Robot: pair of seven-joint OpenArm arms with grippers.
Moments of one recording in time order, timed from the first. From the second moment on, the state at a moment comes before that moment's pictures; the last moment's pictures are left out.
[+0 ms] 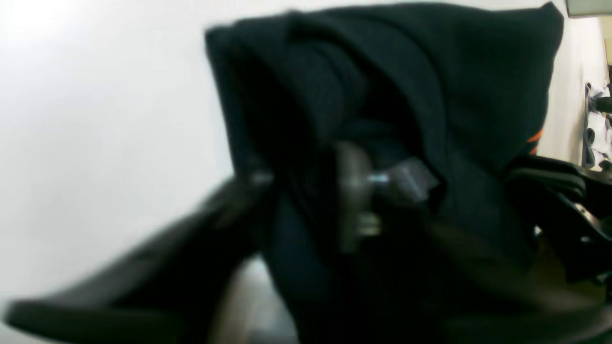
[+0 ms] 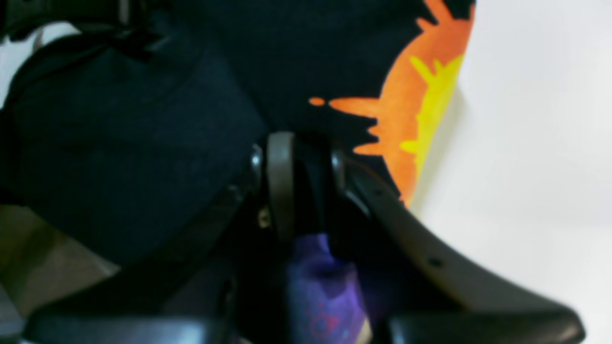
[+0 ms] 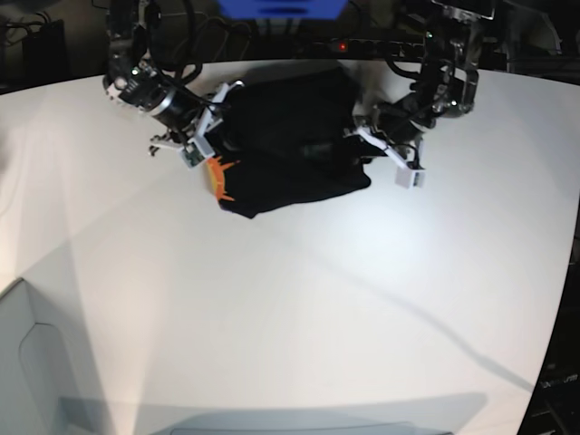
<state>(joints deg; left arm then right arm) 19.1 -19.2 3.4 98.0 -51.6 -5.1 41.3 -24.4 3.5 2.5 105.5 9.5 38.9 -34.3</state>
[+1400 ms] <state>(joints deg) 26.7 -14.0 2.2 97.9 -53.7 -6.5 38.6 -26.5 0.9 8.7 117.0 8.5 38.9 -36.2</state>
